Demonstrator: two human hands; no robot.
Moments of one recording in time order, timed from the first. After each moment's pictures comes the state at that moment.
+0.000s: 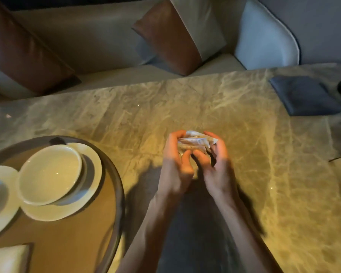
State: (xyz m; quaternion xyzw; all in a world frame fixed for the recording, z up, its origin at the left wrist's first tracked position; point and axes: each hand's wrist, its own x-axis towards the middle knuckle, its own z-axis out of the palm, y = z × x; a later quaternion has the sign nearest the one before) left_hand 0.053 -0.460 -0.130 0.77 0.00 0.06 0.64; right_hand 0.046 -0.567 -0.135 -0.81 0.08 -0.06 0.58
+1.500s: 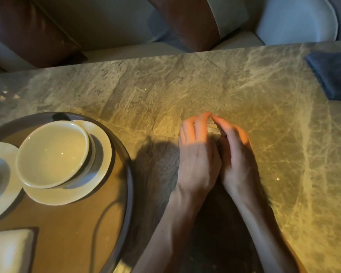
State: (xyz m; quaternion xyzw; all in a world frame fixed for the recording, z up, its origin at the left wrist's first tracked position) left_hand 0.043 -0.463 -0.133 0.88 -0.04 0.11 0.47; right_hand 0.037 -0.568 -0.159 -0.92 -0.06 -0.13 0.37
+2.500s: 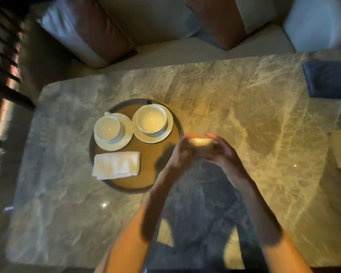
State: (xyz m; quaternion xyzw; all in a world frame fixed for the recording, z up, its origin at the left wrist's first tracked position) left_hand -0.087 -0.352 -0.009 0.70 0.14 -0.18 0.68; right_hand -0.072 -0.512 -0.031 -0.67 0.10 0.24 0.69
